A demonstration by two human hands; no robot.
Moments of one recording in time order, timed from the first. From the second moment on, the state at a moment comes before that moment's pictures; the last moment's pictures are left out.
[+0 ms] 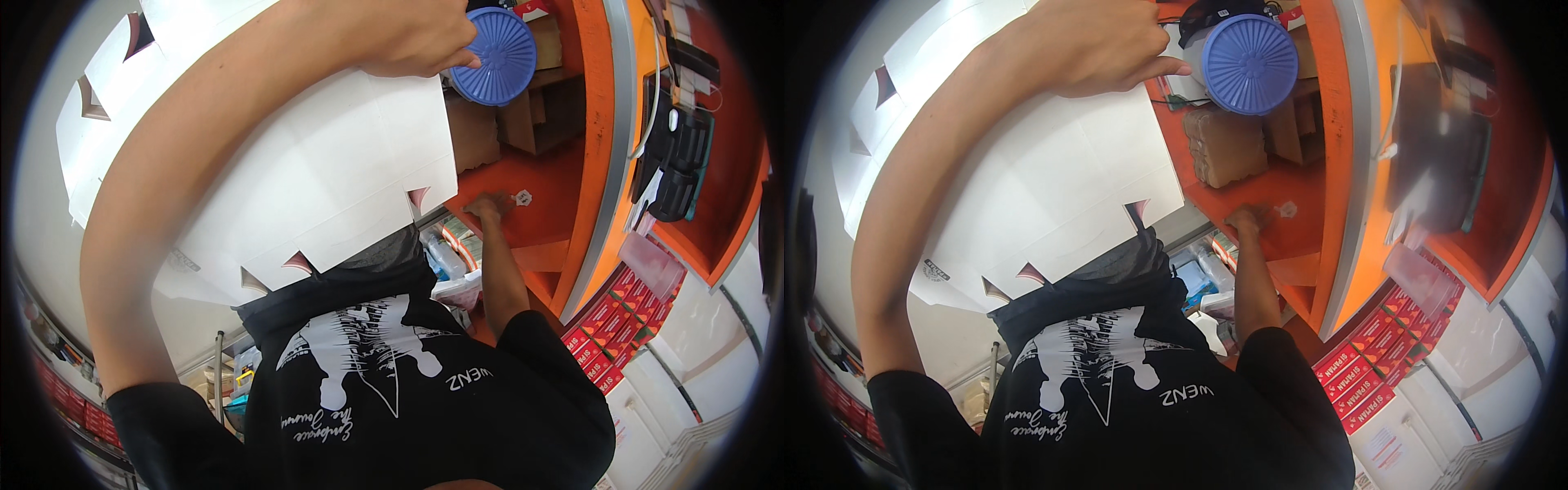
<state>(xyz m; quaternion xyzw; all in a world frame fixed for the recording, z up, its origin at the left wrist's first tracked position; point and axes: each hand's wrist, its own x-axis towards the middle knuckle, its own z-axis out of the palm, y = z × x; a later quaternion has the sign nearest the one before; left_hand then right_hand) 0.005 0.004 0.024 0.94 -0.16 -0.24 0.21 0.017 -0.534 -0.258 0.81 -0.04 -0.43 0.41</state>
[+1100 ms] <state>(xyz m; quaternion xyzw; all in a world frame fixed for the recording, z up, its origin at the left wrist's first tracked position) 0.005 0.004 0.006 0.95 -0.19 -0.15 0.20 0.013 -0.556 -0.229 0.89 -0.03 -0.37 0.28</state>
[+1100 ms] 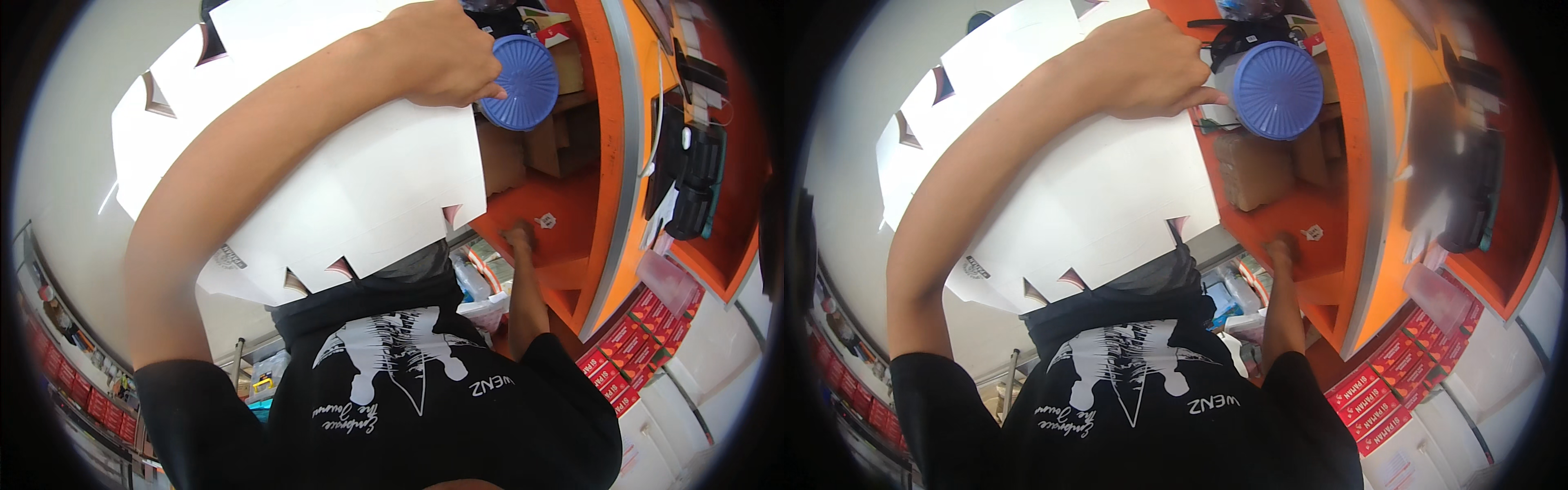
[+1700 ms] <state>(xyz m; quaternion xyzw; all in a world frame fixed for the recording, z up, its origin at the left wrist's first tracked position) 0.003 -0.005 -0.014 0.95 -0.13 -0.05 0.26 -0.017 -0.512 -0.248 0.93 0.12 -0.33 0.08</state>
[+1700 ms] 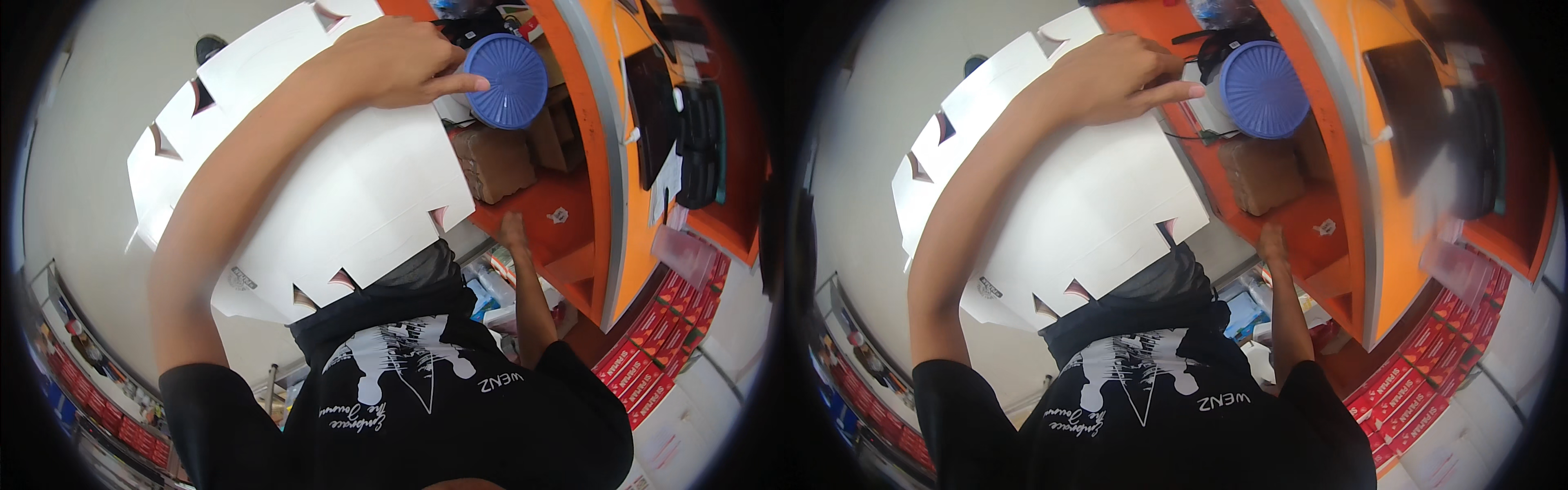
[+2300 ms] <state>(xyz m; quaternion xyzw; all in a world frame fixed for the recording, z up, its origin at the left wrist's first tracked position) -0.167 0.135 0.052 0.81 0.26 0.39 0.35 -0.034 -0.279 -0.018 0.68 0.15 -0.49 -0.53</state>
